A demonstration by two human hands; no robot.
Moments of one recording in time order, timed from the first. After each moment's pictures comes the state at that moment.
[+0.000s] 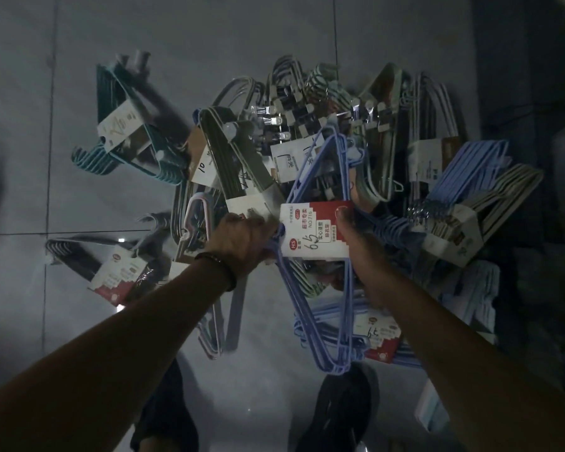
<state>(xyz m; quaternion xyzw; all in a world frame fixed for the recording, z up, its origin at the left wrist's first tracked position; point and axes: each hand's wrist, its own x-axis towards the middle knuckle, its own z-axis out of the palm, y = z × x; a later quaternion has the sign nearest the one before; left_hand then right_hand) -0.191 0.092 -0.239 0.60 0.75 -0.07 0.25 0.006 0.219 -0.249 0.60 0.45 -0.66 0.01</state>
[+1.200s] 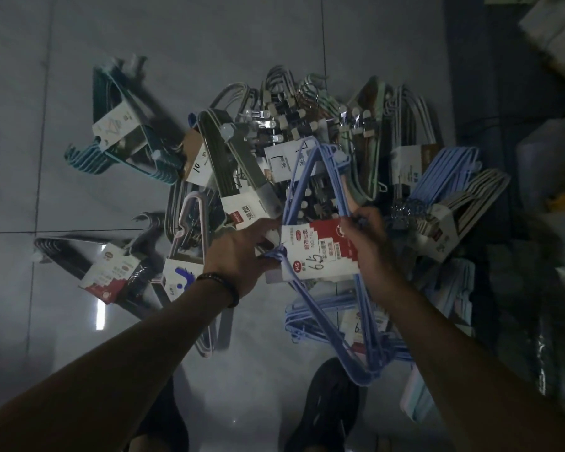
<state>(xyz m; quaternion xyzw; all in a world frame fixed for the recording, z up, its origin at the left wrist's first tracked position) -0.160 0.063 -0.232 0.43 0.83 0.17 0.31 0.030 0.214 -0.208 0.54 0.53 -0.64 -0.11</state>
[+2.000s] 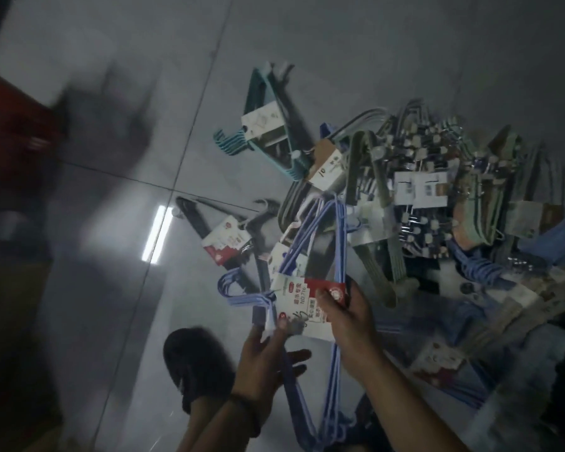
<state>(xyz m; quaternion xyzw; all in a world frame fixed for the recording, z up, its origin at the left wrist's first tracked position) -0.125 -0.144 -0.132 -0.34 0.59 0.55 0.48 -0.076 0.003 -0.167 0.53 0.46 -0.71 0.02</state>
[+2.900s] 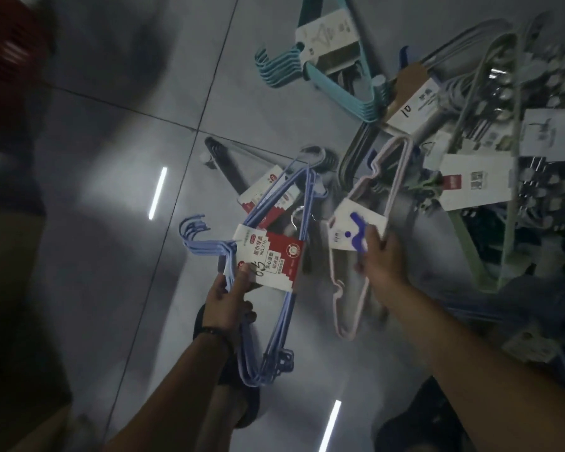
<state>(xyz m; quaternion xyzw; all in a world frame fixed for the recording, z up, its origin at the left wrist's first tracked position) -0.232 -0.302 -0.283 -0.32 0.68 0.54 0.39 -0.151 -0.048 -0.350 0.63 0.57 -0.52 0.03</state>
